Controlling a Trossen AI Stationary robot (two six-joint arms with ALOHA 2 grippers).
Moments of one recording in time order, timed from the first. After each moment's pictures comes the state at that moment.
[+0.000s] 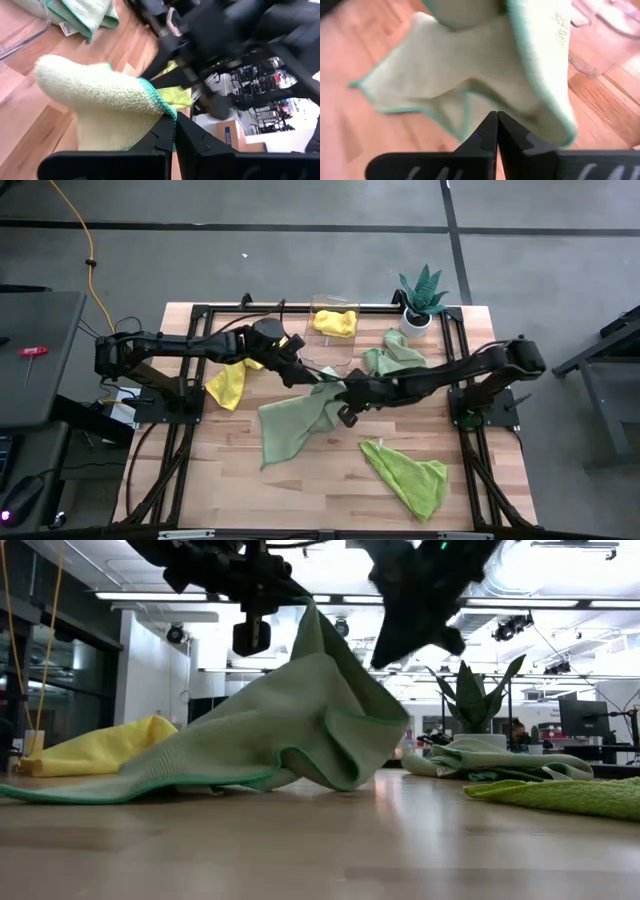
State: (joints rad) left arm 0.38 1.40 0.91 0.00 0.53 -0.75; right arm 0.17 1.56 1.10 -0.46 0.27 0.76
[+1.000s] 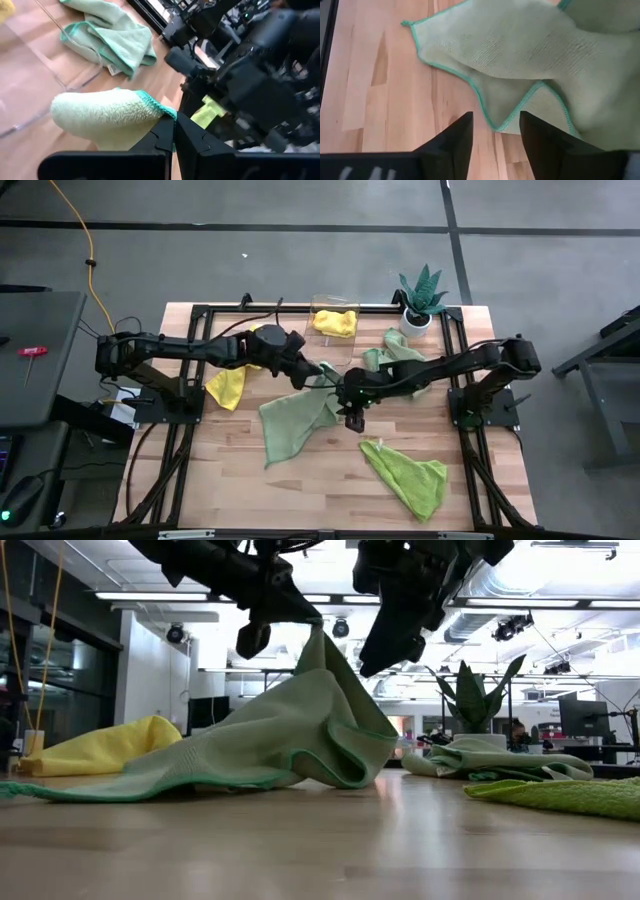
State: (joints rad) left arm 0.30 1.41 0.91 0.03 0.21 -0.66; right arm 0.07 1.60 1.10 -0.38 -0.05 0.26
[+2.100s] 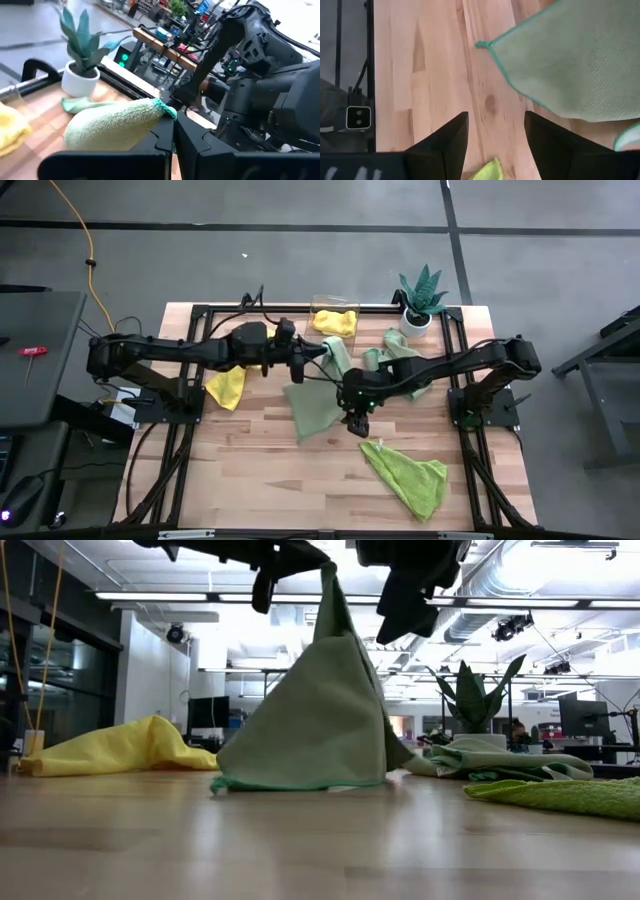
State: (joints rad) left arm 0.25 1.34 0.91 0.30 -0.03 -0.47; right arm 0.11 1.60 1.26 -0.62 -0.16 0.37
